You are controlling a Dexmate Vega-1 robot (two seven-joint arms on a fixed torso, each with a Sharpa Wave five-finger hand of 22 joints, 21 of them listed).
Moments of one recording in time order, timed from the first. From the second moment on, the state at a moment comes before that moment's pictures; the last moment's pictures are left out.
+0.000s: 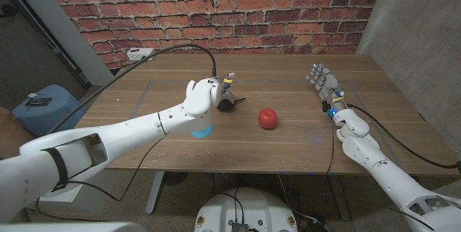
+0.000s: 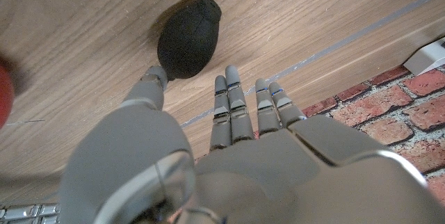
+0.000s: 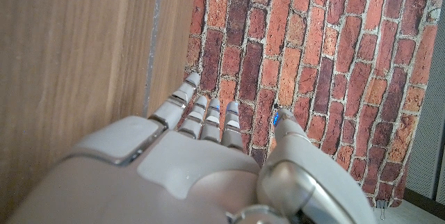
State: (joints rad) left arm 0.34 0.66 1.18 -1.94 0.83 1.01 -0.58; left_hand 0.76 0.04 0.45 -0.17 0.29 0.54 0.19 0.24 0.20 0.54 0.08 0.35 0.42 0.30 0.17 0.22 0.17 0.17 0.18 0.20 0.18; right arm -0.88 -0.48 -0.27 -1.20 0.77 0.41 0.12; right_hand 0.30 0.15 0.37 -0.09 0.18 0.21 0.01 0.19 0.19 0.15 0.04 0.20 0.20 0.10 -0.03 0.21 0.21 0.34 -0.04 0.19 0.17
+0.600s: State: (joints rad) left arm 0.37 0.63 1.16 -1.91 0.90 0.97 -0.63; left_hand 0.77 0.04 0.45 -0.17 0.30 0.54 0.19 0.24 0.20 0.54 0.08 0.35 0.42 0.31 0.18 0.21 0.17 0.18 0.18 0.20 0.18; right arm -0.87 -0.47 -0.27 -1.17 0.78 0.42 0.13; right_hand 0.30 0.15 0.37 -0.09 0.18 0.21 0.01 0.19 0.19 0.15 0.04 0.20 0.20 0.10 -0.03 0.21 0.21 0.34 -0.04 0.19 0.17
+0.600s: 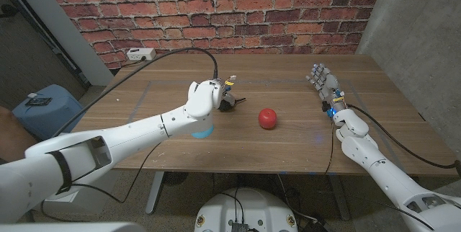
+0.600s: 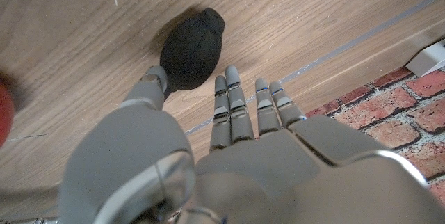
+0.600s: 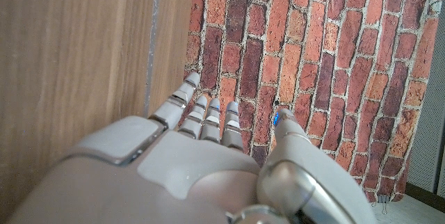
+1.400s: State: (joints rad) left arm 0.43 0.60 1.13 -1.90 1.00 0.96 -0.67; left_hand 0.77 0.03 0.45 -0.17 0.32 0.55 0.18 0.24 0.21 0.54 0.08 0.35 0.43 0.31 0.17 0.21 0.17 0.20 0.18 0.20 0.18; right arm -0.89 -0.47 -0.25 -1.17 0.81 0.43 0.15; right_hand 0.31 0.16 0.37 -0.09 0.18 0.21 0.01 0.19 0.19 0.15 0.04 0.20 0.20 0.10 -0.03 0.21 0.21 0.34 -0.04 0.19 0.17
